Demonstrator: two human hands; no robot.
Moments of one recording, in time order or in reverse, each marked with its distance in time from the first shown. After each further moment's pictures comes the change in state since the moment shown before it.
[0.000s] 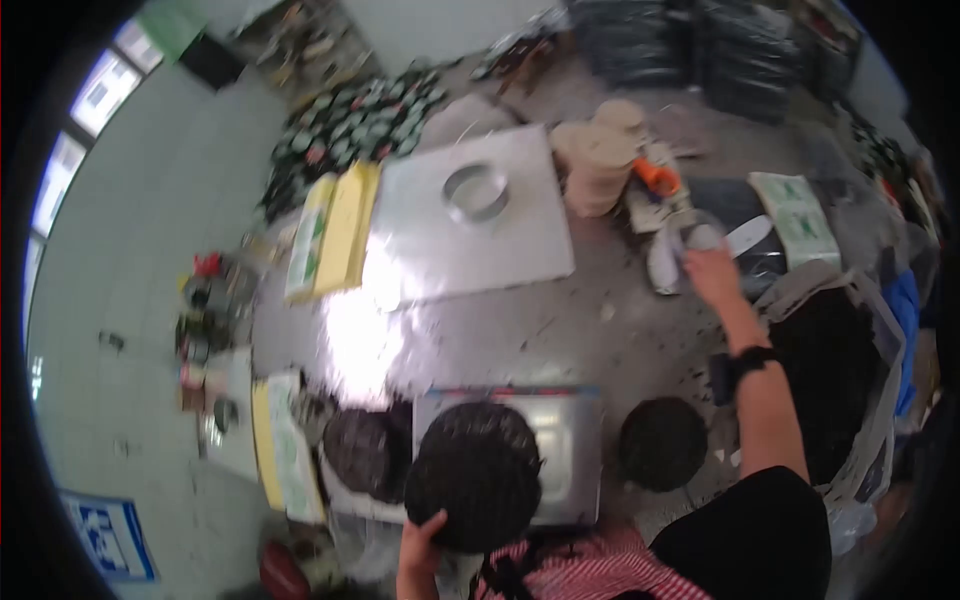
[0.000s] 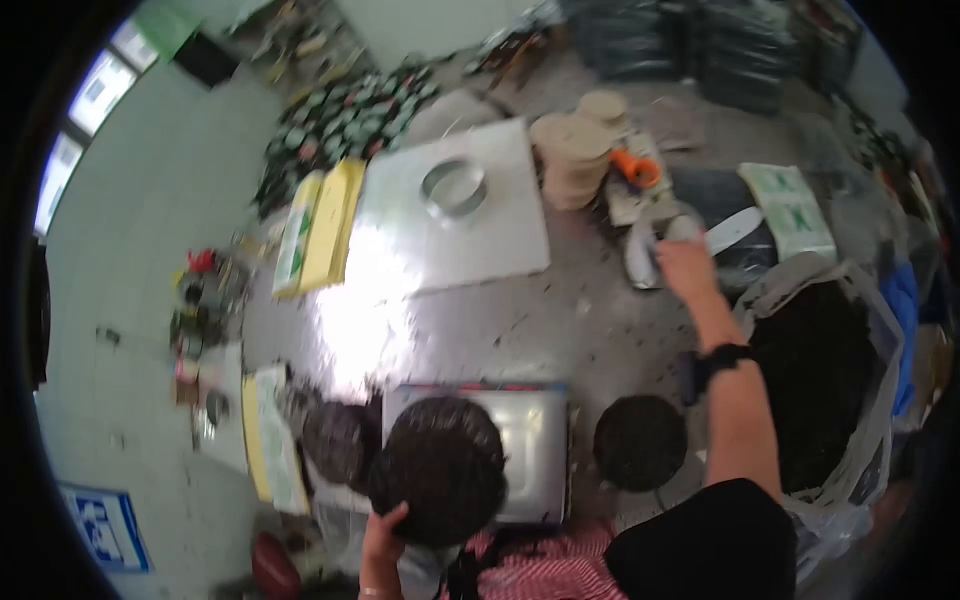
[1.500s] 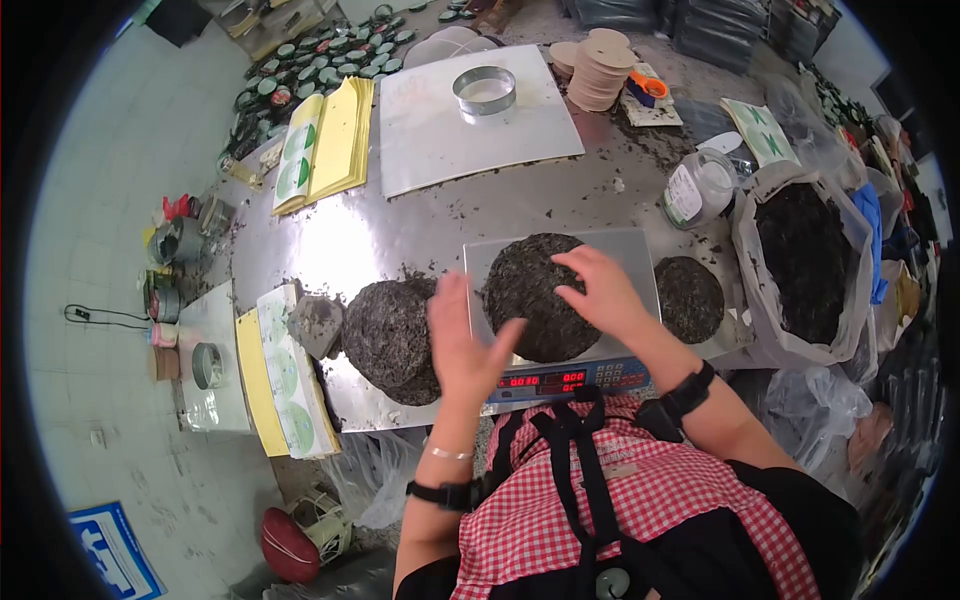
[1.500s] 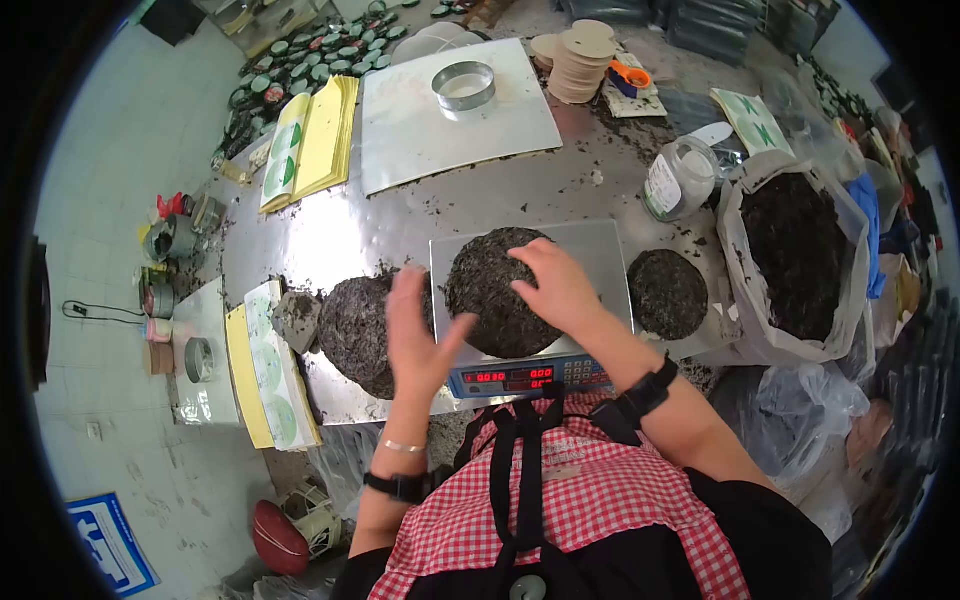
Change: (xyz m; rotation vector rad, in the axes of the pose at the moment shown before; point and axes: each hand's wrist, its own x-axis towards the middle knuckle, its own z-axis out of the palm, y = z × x) left_hand 0.033 0.069 -0.013 1.091 -0.106 1.219; right_hand -0.197 -0.403 -0.107 0.802 -0.075 -0.046
